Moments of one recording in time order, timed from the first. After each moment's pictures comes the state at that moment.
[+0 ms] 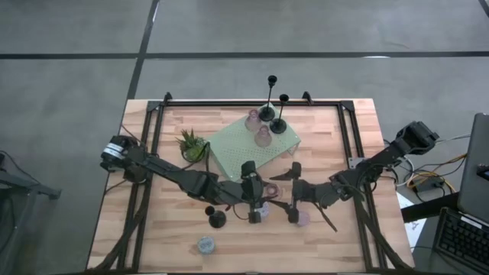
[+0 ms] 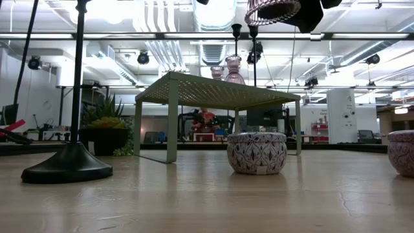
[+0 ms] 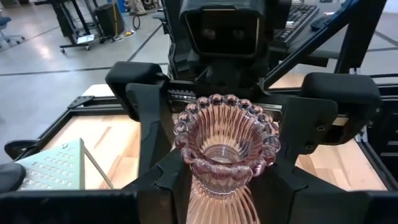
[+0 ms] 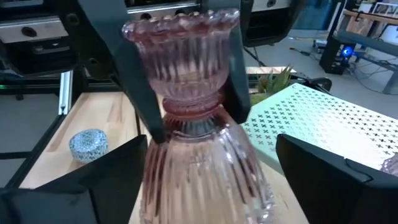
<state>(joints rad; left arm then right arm) -0.36 1.73 1.37 0.10 -0.49 -0.04 0.52 1.36 0.70 0.40 0.64 0.16</state>
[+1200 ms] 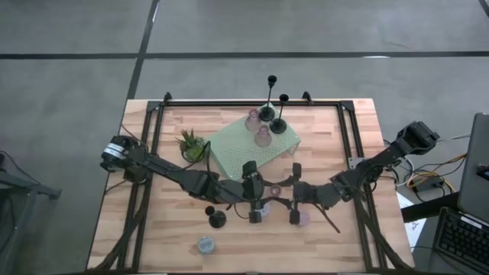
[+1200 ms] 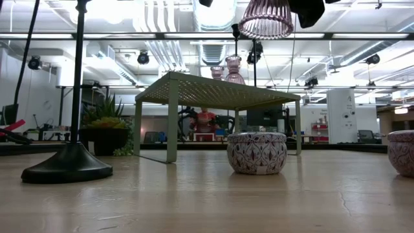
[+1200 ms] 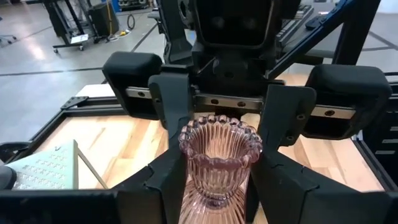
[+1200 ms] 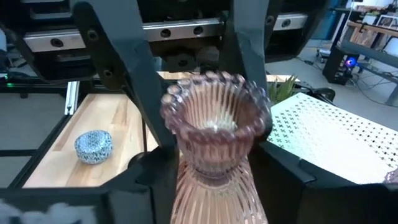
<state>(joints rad) -0.36 1.73 1.37 0.12 -0.45 -0.03 0.52 1.36 0.70 0.41 0.64 0.13</state>
